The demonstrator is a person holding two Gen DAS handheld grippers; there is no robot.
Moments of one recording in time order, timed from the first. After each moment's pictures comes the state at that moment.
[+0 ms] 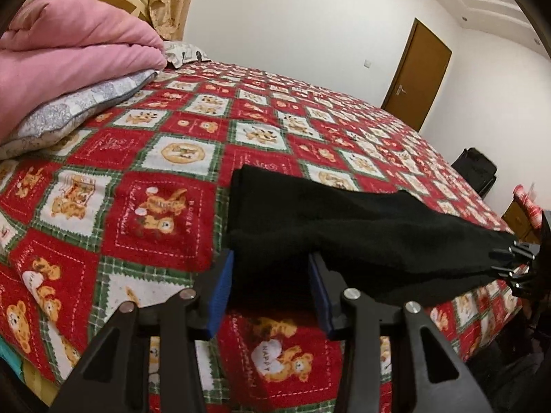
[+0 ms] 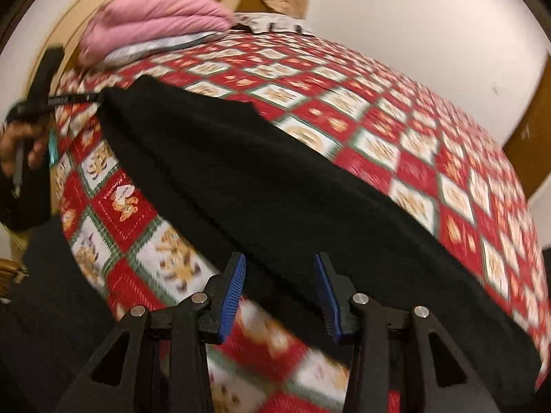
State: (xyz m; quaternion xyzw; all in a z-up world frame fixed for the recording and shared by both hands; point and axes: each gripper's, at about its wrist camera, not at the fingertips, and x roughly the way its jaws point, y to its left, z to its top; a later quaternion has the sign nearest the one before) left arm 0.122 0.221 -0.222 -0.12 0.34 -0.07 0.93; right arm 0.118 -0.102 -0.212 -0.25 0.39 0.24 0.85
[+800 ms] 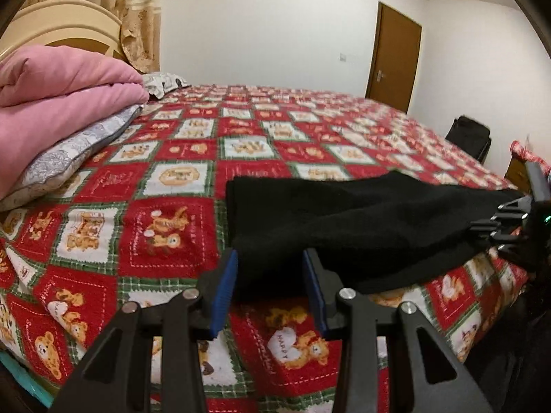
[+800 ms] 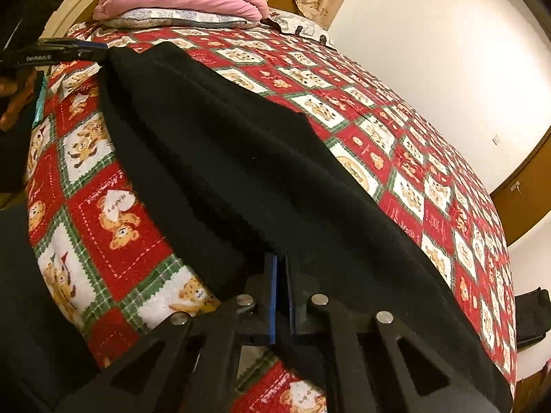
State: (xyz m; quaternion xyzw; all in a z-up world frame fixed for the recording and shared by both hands) left arm 0.107 0.212 -0.219 -0.03 0.32 -0.08 0.94; right arm 0.121 -0.034 -0.242 -0.34 0.36 0.22 0.84
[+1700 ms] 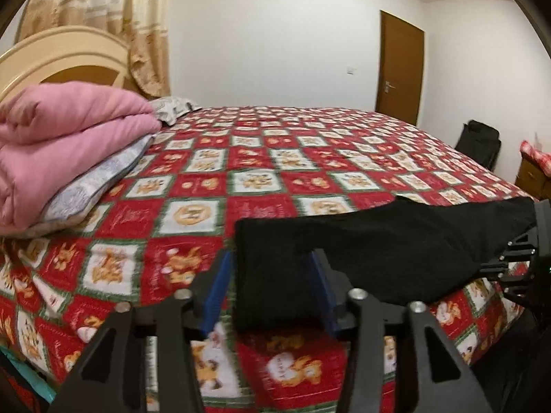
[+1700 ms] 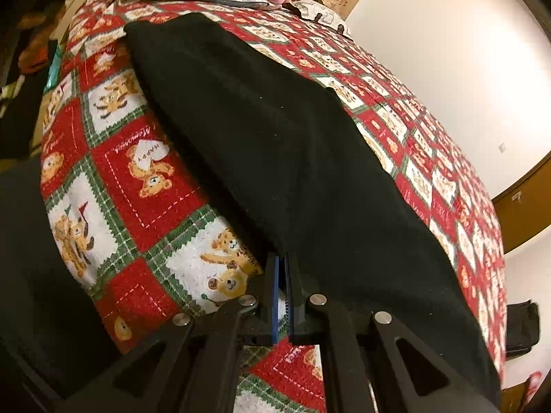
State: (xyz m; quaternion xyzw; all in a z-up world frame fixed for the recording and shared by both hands) left arm 0.103 0.196 -0.184 -0.01 0.28 -0.06 0.96; right arm 0.087 -0.035 -0.260 -0.39 0.37 0.22 0.81
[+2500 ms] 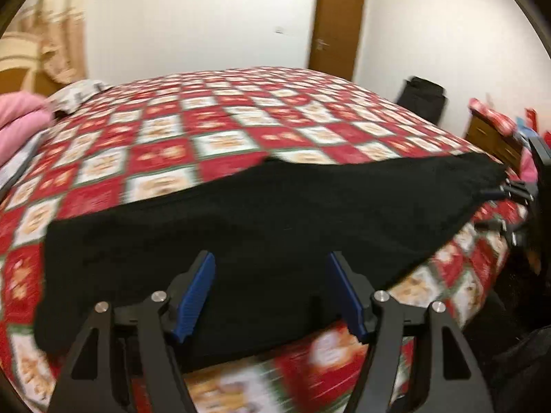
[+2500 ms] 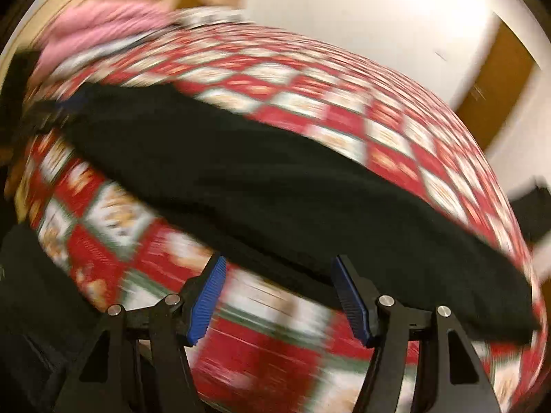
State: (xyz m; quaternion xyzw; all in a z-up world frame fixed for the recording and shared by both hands) left arm 0.144 0.040 -0.213 0.02 0.35 -0.21 0.91; right arm 0.092 -0.206 -0.201 -0.18 0.42 0.09 0.89
